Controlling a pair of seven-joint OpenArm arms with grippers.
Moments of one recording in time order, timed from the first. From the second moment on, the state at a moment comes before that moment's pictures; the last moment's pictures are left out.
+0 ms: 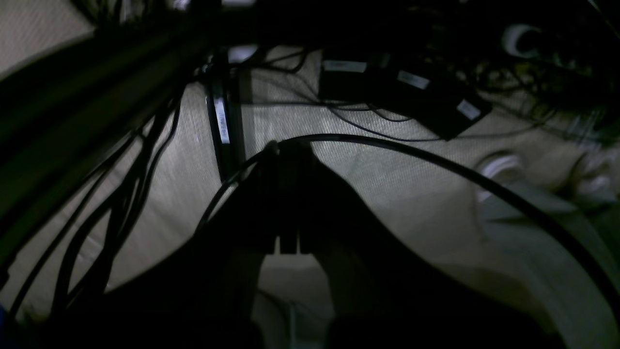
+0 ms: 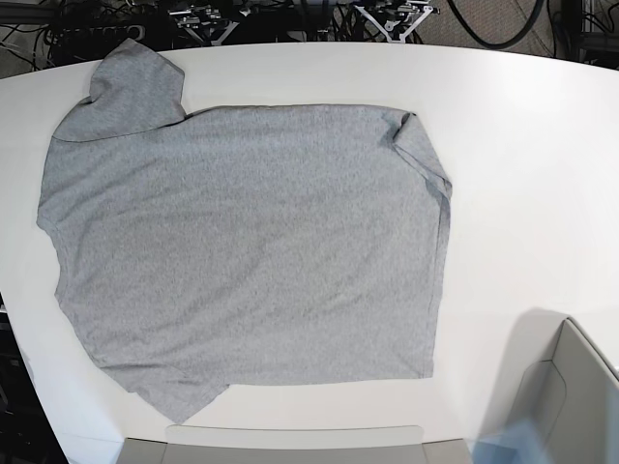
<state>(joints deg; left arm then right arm) 2.3 1.6 -5.3 1.6 1.1 4.5 -9.2 0.1 3.6 -6.4 2.8 6.2 5.6 0.3</state>
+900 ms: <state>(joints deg) 26.8 0.9 -9.7 12.6 5.0 4.3 -76.9 -23.0 8.3 -4.8 6.2 10.0 14.8 62.0</state>
